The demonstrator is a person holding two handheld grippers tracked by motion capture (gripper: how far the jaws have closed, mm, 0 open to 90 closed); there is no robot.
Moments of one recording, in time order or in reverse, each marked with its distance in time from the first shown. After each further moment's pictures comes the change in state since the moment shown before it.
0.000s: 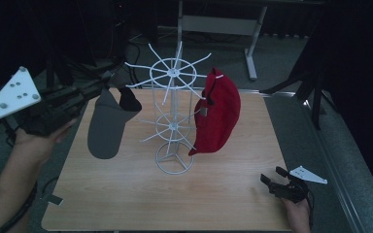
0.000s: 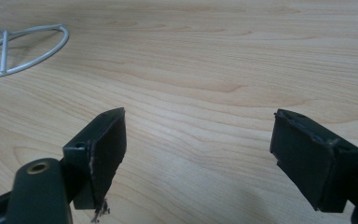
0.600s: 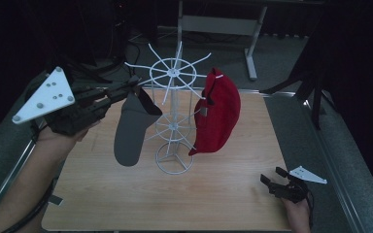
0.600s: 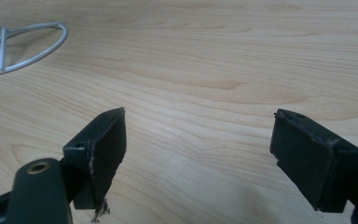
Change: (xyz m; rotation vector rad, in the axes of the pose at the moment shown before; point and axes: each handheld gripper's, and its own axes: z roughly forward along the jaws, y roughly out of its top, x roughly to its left) left arm -0.025 0.007 0.030 0.025 -0.085 0.052; right arm 0.000 -0.001 0.001 0.007 -0.001 -0.001
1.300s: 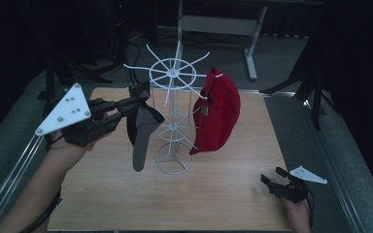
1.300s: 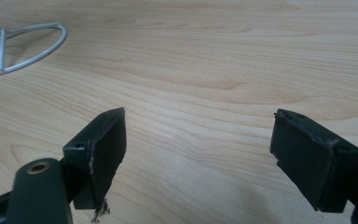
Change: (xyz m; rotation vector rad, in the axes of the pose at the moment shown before) left arm -0.014 -0.025 0.007 0.039 -0.041 -0.019; right arm -0.001 0.000 -0.001 -0.002 -0.001 0.005
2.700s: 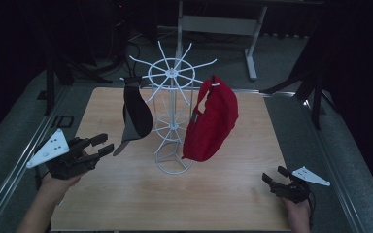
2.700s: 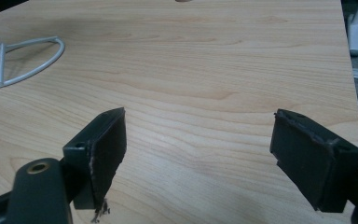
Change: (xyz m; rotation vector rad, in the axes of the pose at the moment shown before) left arm -0.006 -0.154 -0.047 0.082 0.065 -0.291; right arm 0.000 0.000 -0.004 -0.044 -0.021 0.016
